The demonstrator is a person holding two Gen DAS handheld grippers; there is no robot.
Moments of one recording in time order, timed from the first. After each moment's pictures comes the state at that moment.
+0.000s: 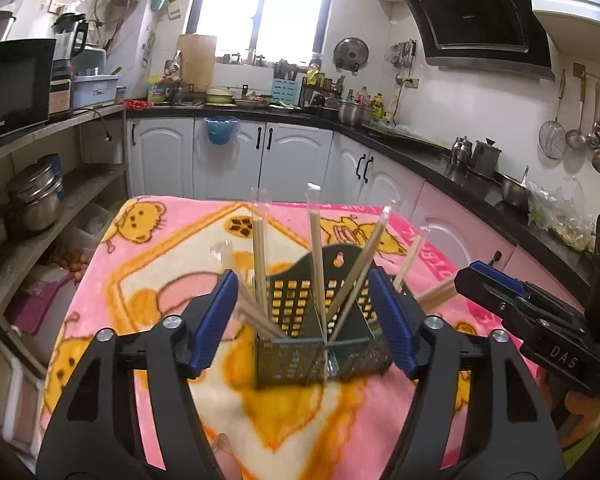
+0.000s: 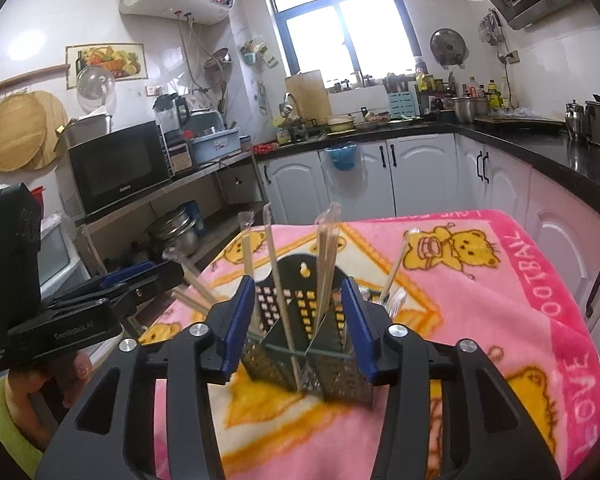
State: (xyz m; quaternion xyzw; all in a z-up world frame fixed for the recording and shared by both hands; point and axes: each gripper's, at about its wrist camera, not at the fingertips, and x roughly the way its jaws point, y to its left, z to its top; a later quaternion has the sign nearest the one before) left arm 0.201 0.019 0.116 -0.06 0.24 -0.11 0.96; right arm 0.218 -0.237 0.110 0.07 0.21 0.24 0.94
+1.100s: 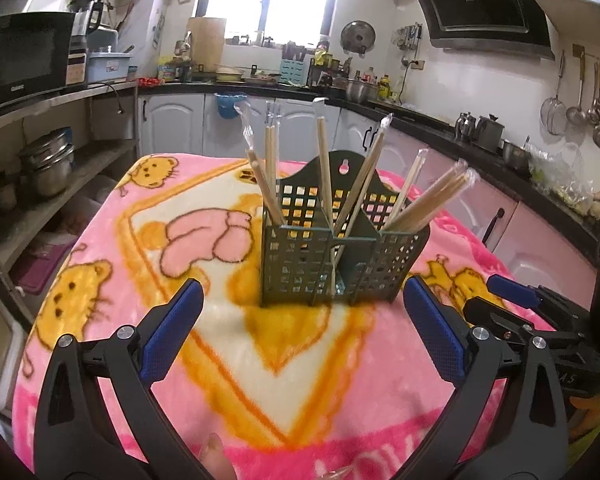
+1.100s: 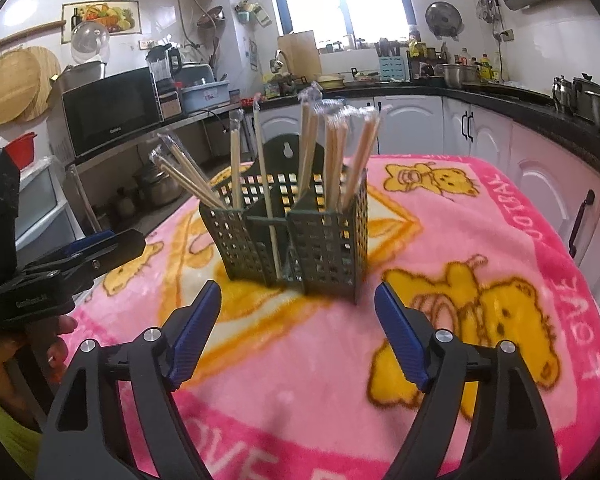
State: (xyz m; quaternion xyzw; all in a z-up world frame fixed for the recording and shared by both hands) left arm 0.144 0.018 0.050 -0.06 0.26 -0.09 0.96; right arm 0.166 -0.248 0.036 0.04 0.28 0.22 0.93
